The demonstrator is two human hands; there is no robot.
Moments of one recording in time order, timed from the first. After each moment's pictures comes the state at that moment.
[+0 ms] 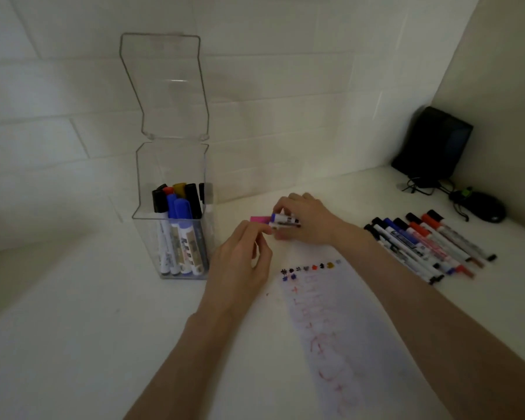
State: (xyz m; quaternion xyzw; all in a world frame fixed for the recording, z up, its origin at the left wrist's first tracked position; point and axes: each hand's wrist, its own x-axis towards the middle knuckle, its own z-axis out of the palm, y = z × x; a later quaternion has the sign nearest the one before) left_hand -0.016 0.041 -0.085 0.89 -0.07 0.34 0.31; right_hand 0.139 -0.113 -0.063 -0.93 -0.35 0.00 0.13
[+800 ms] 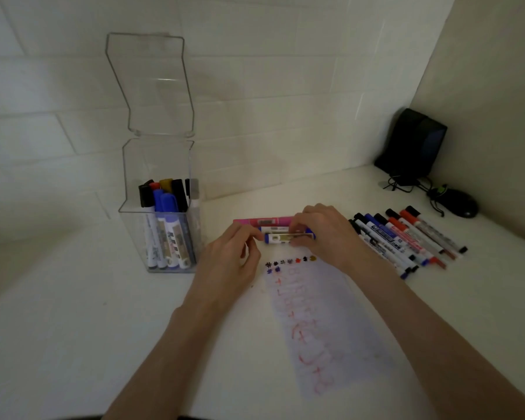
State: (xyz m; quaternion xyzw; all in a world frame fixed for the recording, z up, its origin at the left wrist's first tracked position) left_hand -0.021 0.038 -0.085 0.91 -0.09 0.29 0.29; right_hand 0.086 -0.168 -0.063 -0.93 -0.33 -0.11 0.13
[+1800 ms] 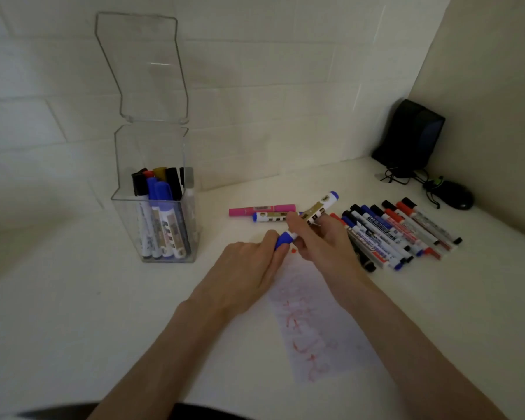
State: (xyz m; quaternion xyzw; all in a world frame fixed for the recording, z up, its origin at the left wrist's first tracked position) left_hand -0.037 0.010 -0.076 0.95 -0.18 0.17 0.17; right_hand -0.005 -0.151 -0.042 -0.73 -0.06 0.05 0.68
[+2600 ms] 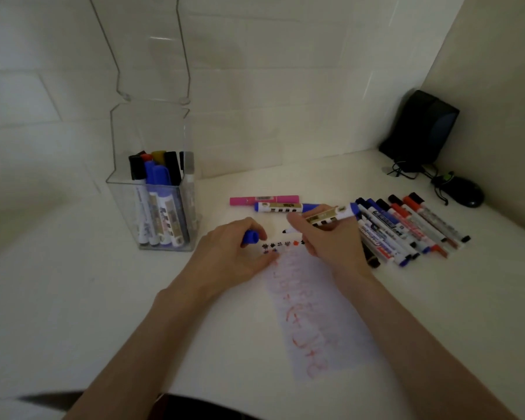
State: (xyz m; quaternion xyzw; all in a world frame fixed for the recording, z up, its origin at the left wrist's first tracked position) left_hand -0.031 0.032 -0.077 0.95 -0.03 0.07 0.31; right_hand 0.017 -0.156 -0.066 -0.76 -0.02 -0.01 0.65
